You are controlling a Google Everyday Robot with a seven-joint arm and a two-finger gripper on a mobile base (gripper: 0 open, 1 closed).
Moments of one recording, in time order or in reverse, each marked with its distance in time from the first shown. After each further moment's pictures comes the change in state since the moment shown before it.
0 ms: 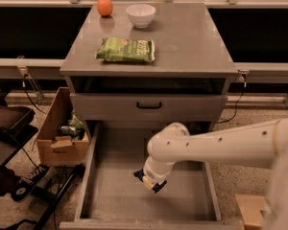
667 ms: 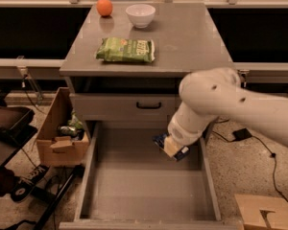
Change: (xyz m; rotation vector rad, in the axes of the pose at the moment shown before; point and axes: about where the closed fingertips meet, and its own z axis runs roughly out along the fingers) arm 0.010 -0.027 -0.215 0.047 -0.048 0.084
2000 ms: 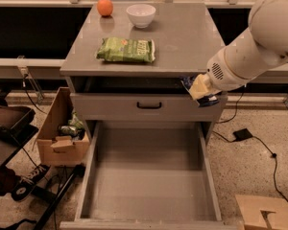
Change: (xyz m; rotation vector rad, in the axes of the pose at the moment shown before) arm -0.033 -0.065 -0.192 0.136 -0.346 0.289
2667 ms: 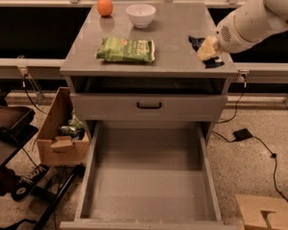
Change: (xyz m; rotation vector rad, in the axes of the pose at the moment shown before) arm -0.091 -0.062 -0.016 0.067 -0.174 -0.017
